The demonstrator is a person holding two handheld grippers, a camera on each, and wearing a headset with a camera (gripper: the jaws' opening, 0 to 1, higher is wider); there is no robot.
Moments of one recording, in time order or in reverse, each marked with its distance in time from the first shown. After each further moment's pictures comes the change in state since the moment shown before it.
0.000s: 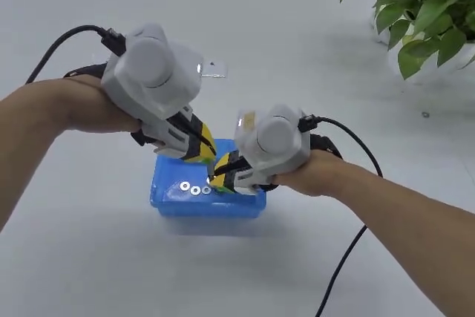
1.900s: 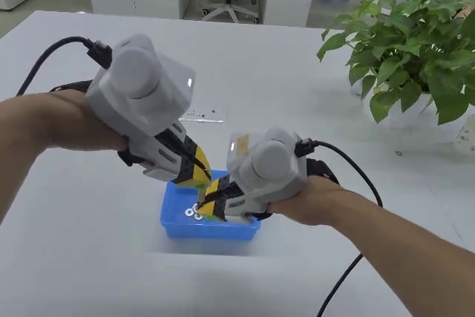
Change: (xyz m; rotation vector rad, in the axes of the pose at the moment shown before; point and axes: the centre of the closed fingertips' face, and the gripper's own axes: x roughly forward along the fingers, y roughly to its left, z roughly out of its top) left arm -0.068 -0.061 0.049 0.045 -0.020 0.039; right arm -0.054 0.058 0.068 -0.093 -0.047 -0.048
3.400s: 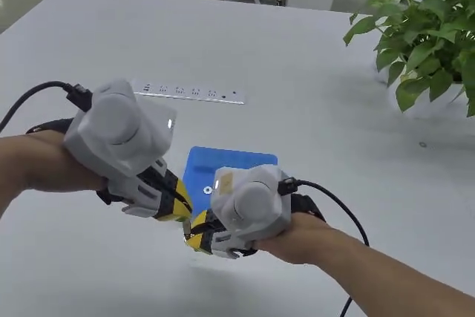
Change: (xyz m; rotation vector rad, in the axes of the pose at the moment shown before) left arm 0.002 -0.063 -0.059 -0.125 0.041 -0.009; right arm 0.048 0.076 -0.003 0.014 0.000 0.102
